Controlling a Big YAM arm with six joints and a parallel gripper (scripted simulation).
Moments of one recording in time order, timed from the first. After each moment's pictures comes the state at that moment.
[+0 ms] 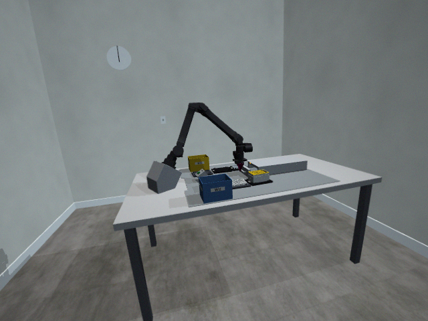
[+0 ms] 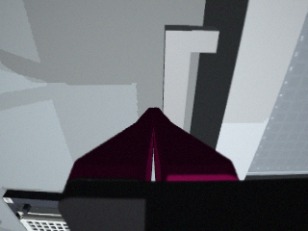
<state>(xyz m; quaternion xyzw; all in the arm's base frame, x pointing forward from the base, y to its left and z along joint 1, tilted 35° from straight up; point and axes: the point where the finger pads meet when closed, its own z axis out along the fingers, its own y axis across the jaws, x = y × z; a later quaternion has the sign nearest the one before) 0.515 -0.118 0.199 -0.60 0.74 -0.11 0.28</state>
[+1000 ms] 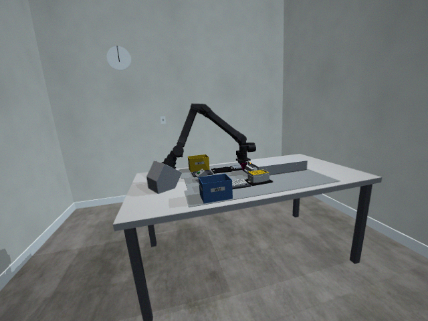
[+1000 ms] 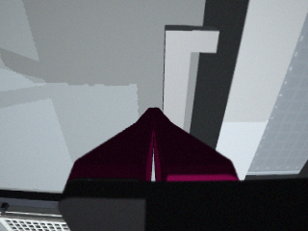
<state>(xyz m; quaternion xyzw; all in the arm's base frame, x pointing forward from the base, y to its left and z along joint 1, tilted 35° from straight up) 0.539 -0.125 0.214 -0.60 0.74 -0.11 0.28</state>
